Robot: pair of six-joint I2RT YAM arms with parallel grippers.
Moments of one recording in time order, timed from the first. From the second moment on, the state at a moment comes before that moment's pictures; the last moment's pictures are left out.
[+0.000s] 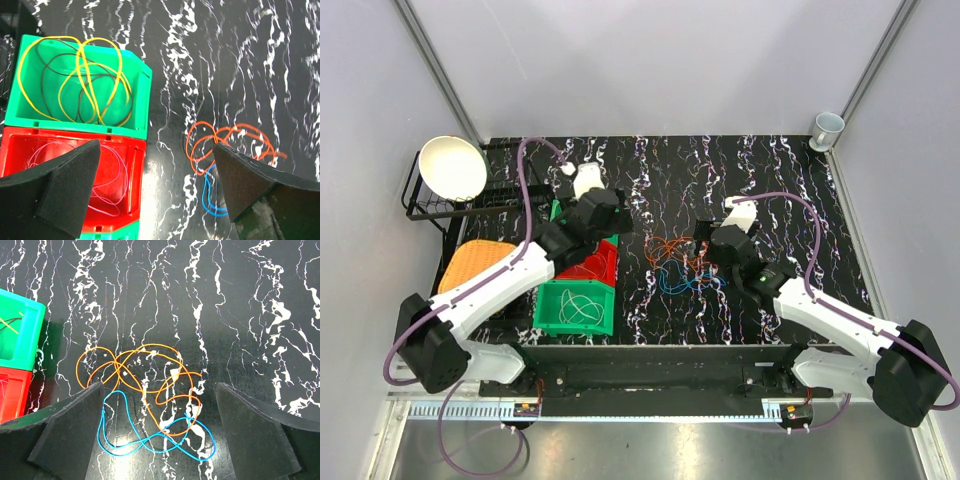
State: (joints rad) left arm -0.72 1.31 1.10 -0.43 -0.54 -0.64; right arm 0.74 1.11 0.69 -0.07 0.58 0.49
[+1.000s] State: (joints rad) left arm -0.93 1.71 1.17 -0.33 -0.39 -0.60; right arm 0.74 1.11 0.69 -0.07 0.58 0.49
